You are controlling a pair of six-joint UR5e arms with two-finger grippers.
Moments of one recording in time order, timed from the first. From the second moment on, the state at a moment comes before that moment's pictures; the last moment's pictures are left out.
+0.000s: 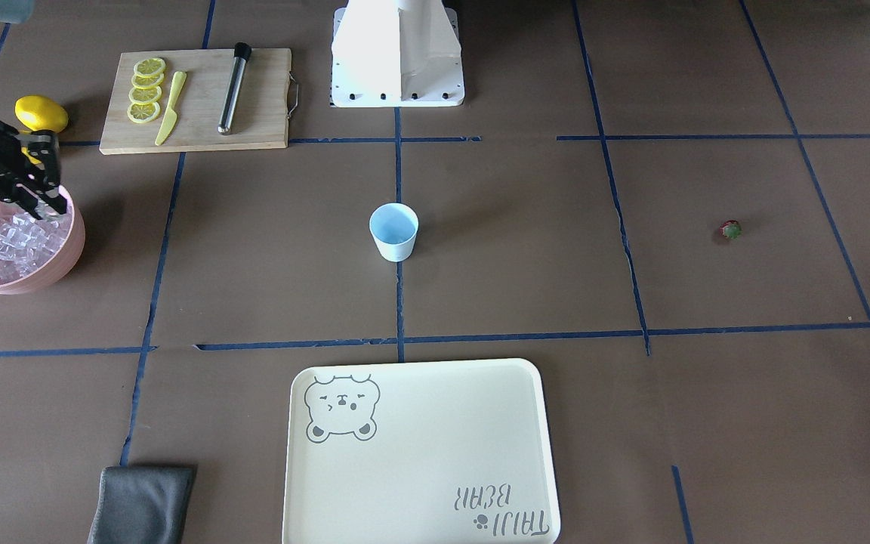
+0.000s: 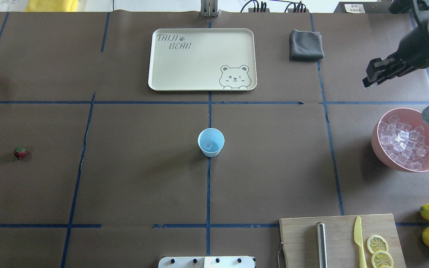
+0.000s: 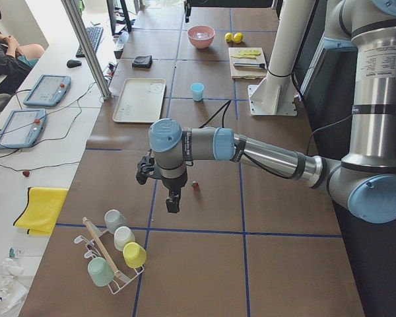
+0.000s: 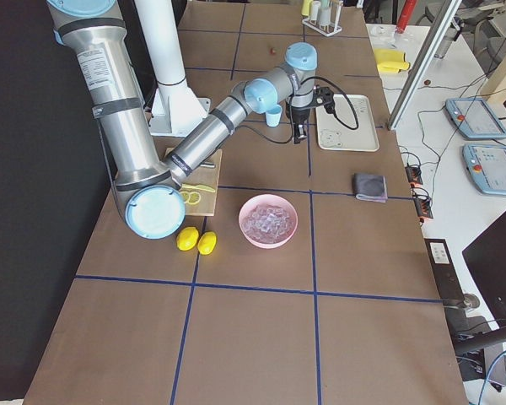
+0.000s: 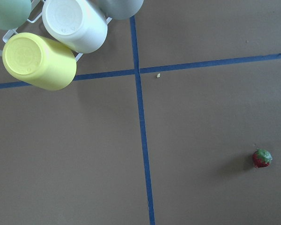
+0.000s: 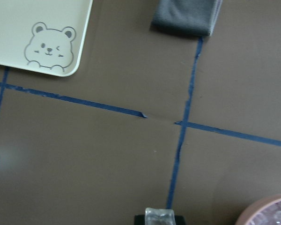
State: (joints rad) left arm -1.58 -1.55 -1.88 -1.26 -2.33 0.14; right arm 1.05 -1.23 2.06 -1.76 2.28 0.62
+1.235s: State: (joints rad) left arm -1.57 -1.54 -1.89 -1.26 -2.36 0.14; right arm 0.55 -0.72 1.73 -1.77 1.88 1.17
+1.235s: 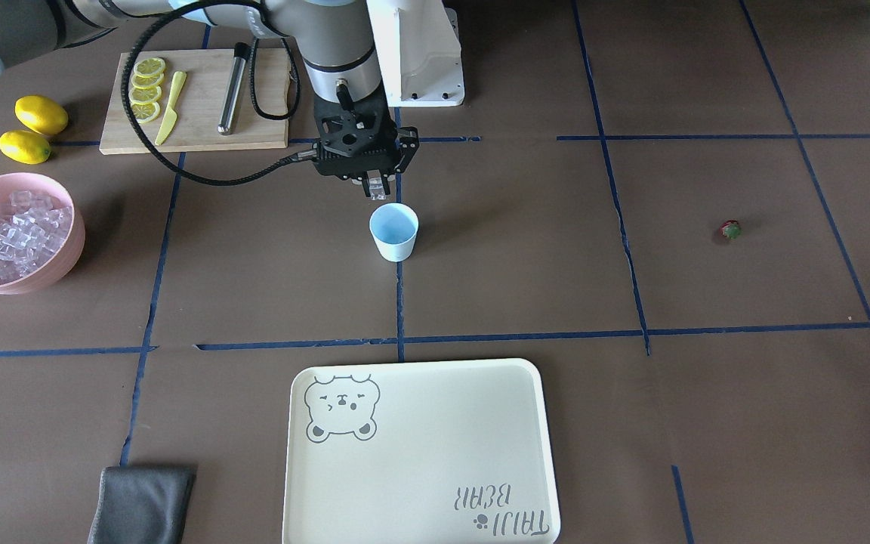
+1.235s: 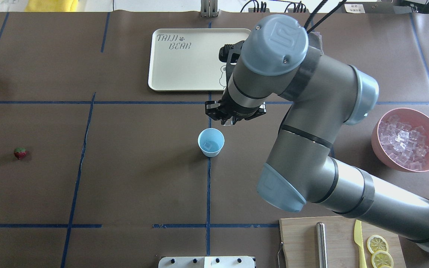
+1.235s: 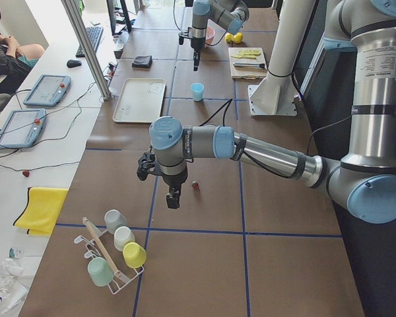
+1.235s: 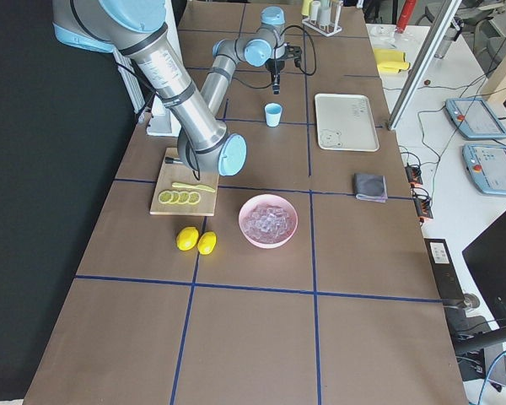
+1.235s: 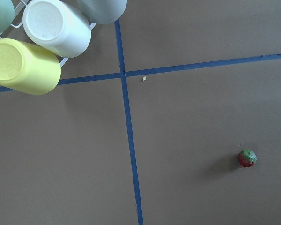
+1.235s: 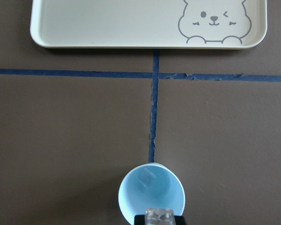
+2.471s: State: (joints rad) left arm -1.55 -1.54 -1.88 -1.26 -2.36 0.14; right arm 0.47 -0.70 1.63 -1.76 1.78 1.14
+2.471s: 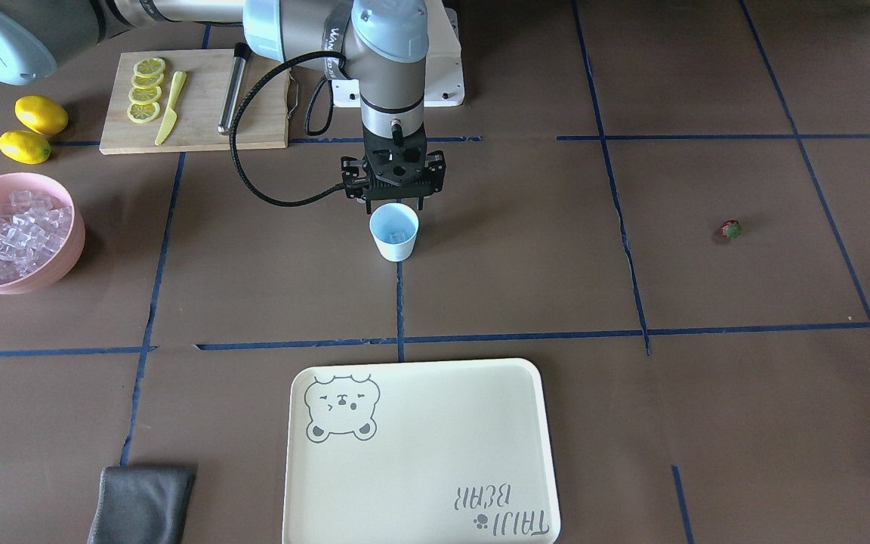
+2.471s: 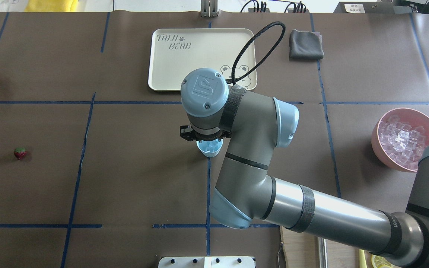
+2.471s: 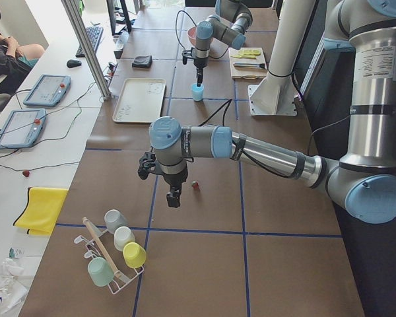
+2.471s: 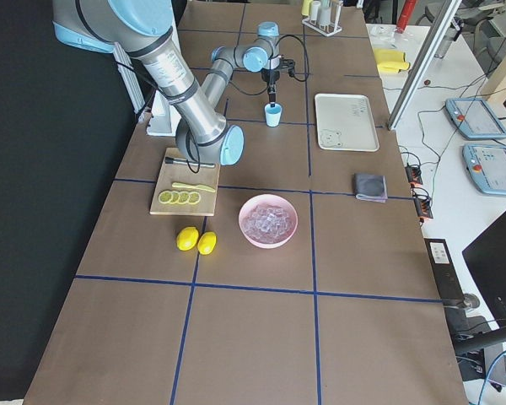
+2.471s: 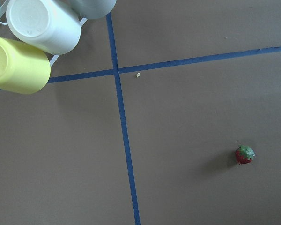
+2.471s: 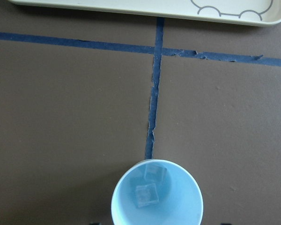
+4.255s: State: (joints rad) left arm -1.51 -1.55 -1.88 -1.27 -2.36 0.14; right arm 1.08 -1.45 2.06 -1.73 2.21 0.13
